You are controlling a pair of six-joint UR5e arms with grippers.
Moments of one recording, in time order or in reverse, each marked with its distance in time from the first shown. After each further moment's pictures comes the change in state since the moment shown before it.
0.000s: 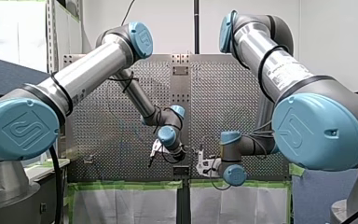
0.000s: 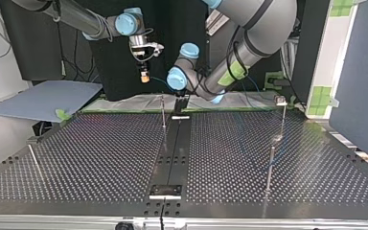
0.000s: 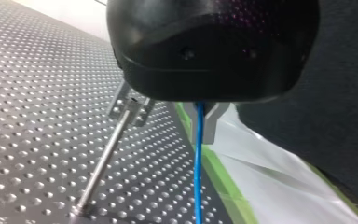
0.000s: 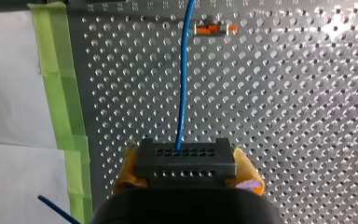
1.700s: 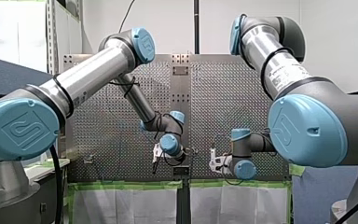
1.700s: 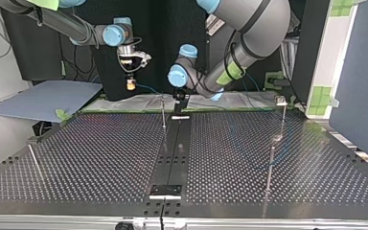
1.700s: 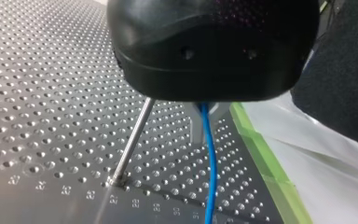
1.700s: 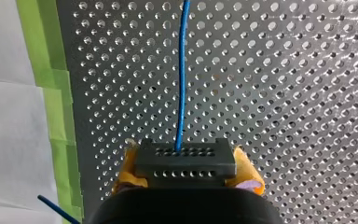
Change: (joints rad) left arm 0.002 -0.043 0.000 0.173 -0.047 -0.093; right arm -0.123 0.000 -0.051 0.072 -0.029 -0.045
